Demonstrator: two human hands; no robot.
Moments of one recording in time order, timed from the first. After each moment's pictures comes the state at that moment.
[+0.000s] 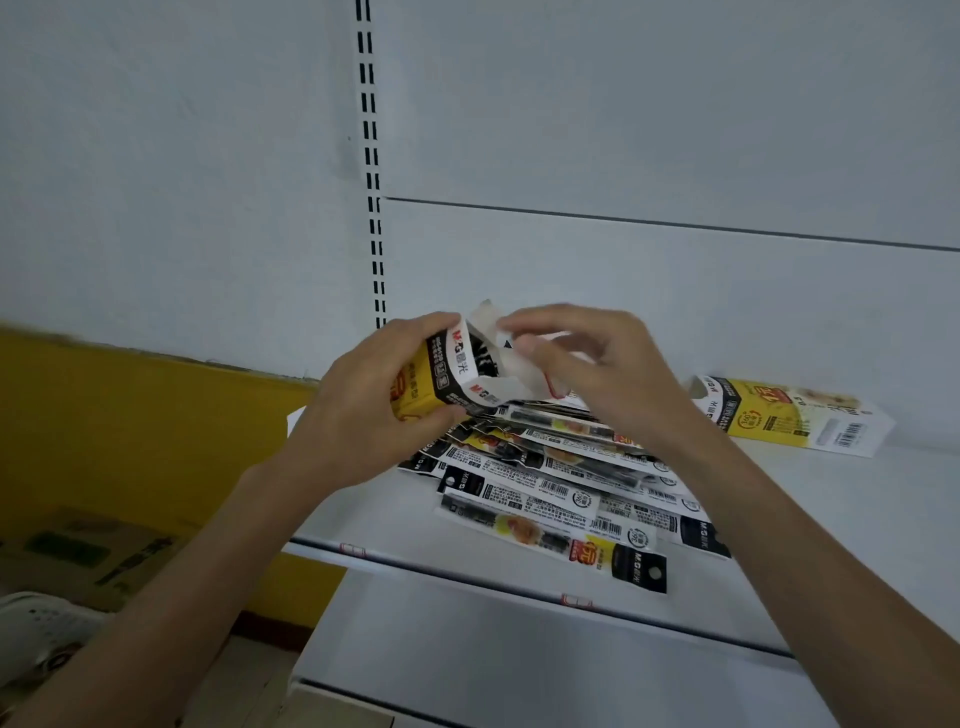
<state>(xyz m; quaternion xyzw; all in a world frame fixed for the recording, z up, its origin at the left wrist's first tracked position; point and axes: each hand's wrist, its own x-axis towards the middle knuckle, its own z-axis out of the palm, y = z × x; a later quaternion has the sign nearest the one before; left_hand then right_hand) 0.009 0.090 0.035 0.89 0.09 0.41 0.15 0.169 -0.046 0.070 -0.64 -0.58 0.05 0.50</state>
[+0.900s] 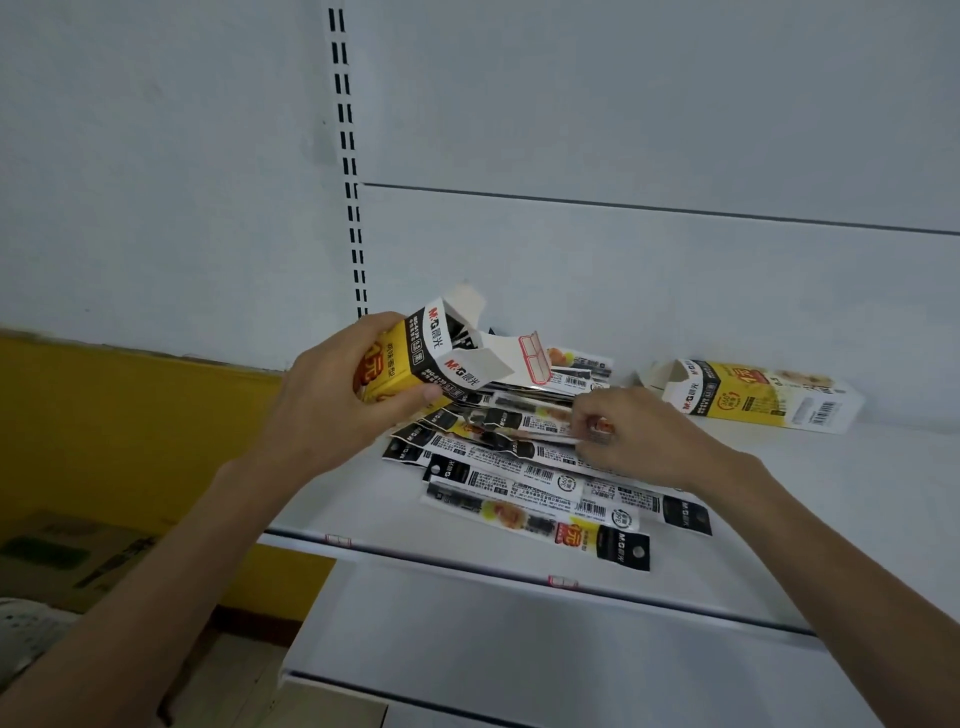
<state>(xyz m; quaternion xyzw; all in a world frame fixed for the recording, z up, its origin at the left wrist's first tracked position) 0.007 0.095 0.028 0.88 0.18 0.40 0.19 0.225 -0.076 0.014 -0.80 -0.58 0.01 0.14</state>
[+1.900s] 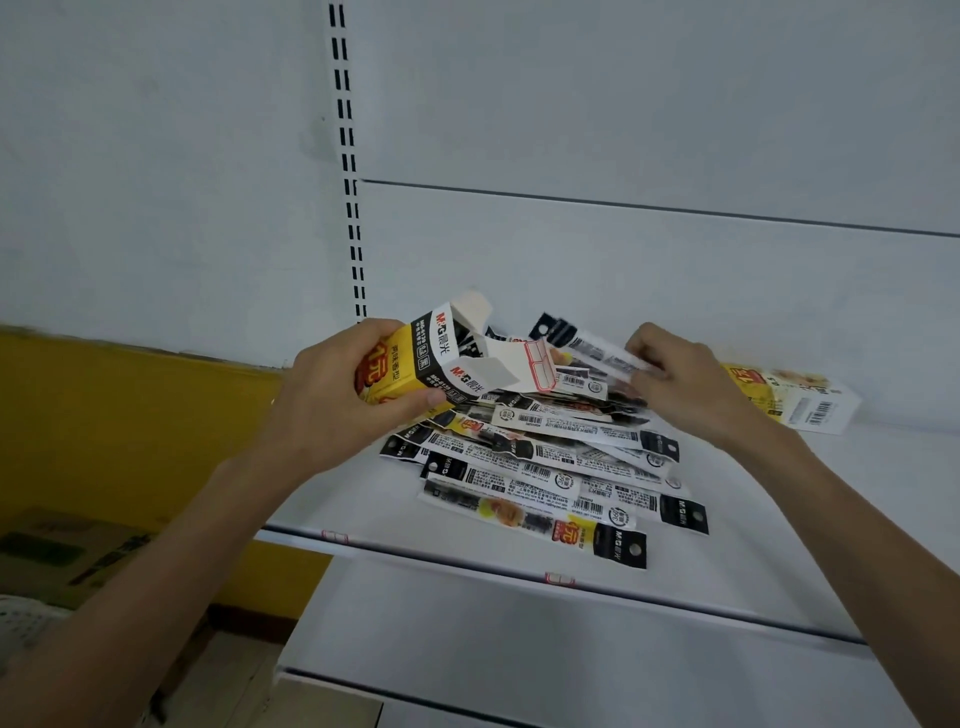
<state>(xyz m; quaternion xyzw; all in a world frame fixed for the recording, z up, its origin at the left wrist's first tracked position) 0.007 0.093 0.028 0.87 0.17 0.40 0.23 0.246 -0.086 0.041 -0.82 -0.45 0.01 0.34</state>
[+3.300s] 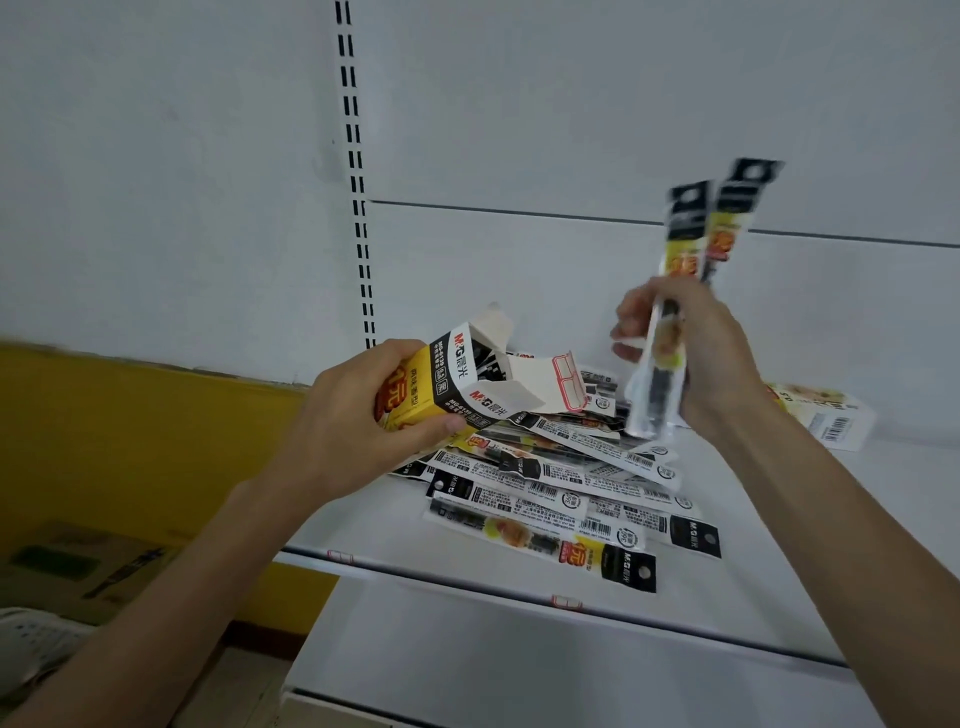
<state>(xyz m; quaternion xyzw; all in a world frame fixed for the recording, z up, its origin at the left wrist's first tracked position) 0.008 0.085 0.031 0.88 0.12 0.40 0.21 0.208 -0.069 0.083 -0.58 -0.32 0.16 0.73</state>
